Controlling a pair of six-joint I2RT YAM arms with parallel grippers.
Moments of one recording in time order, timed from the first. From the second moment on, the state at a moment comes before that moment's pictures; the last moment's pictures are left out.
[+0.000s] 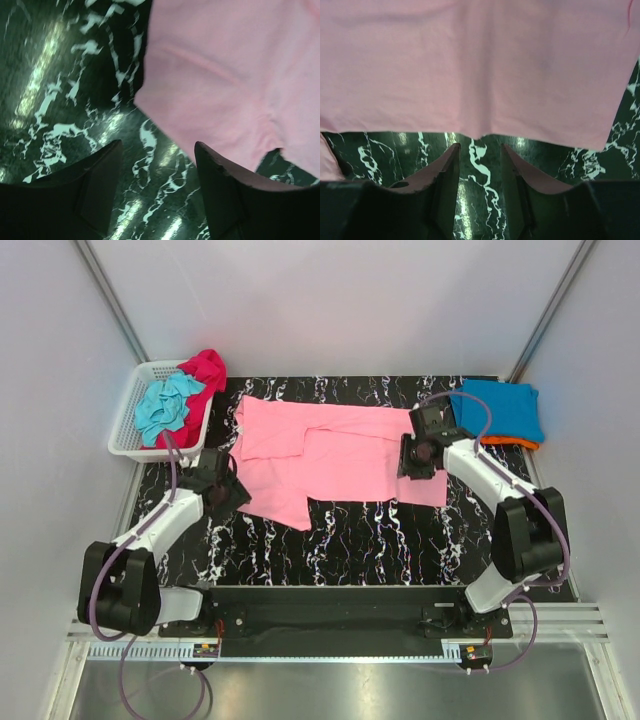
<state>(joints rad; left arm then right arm) -0.19 1.29 0.79 -0.55 -0.12 -0.80 0.30 1.64 1.25 -0.64 0.04 0.40</state>
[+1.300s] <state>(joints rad) -0.21 1.32 0.87 -0.40 0.00 -0.71 0.33 1.58 1.05 -0.54 -0.05 0.46</state>
